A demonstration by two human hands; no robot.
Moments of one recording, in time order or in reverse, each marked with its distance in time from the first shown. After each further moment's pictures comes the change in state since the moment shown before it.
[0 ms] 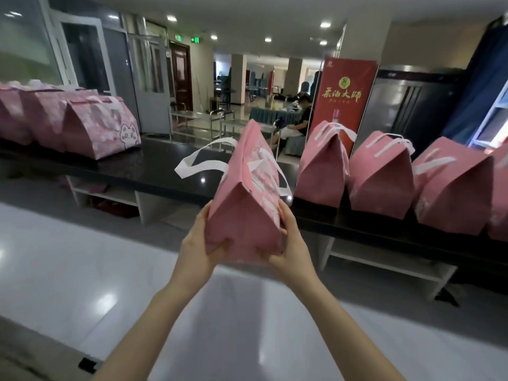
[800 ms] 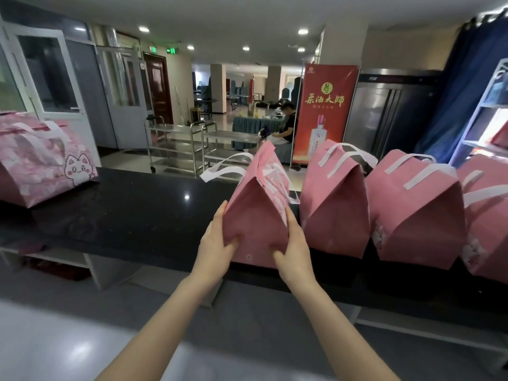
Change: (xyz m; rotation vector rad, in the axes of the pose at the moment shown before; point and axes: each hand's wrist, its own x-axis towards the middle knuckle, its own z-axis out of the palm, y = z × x) left_hand 0.231 -0.085 0.084 0.083 -0.107 0.038; right_hand 0.214 0.094 -0.001 -0.212 0.245 0.077
